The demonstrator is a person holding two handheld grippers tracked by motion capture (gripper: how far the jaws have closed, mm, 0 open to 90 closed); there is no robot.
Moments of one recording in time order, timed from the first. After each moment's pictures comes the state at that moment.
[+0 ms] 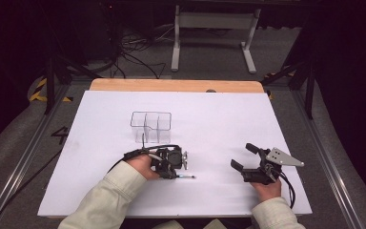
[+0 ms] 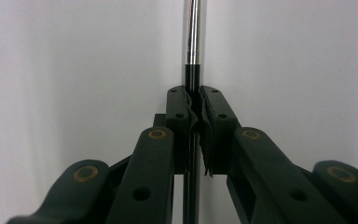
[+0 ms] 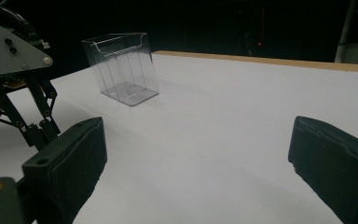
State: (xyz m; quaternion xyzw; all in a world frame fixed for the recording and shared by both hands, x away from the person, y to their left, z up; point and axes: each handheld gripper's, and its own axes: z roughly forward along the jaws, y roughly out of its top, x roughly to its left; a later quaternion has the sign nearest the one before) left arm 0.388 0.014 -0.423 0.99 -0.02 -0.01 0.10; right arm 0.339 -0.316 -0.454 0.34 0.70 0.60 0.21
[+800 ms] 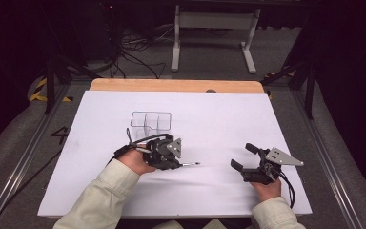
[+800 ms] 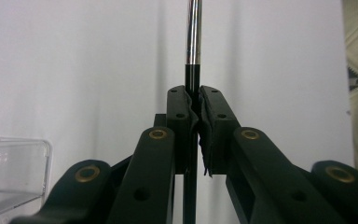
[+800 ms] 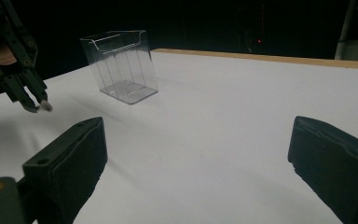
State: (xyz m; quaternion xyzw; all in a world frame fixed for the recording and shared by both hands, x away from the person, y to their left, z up) left arm 0.388 0.043 -0.378 0.97 -0.01 0.03 0.25; right arm 0.340 -0.316 -0.455 0.34 0.70 0.60 0.20
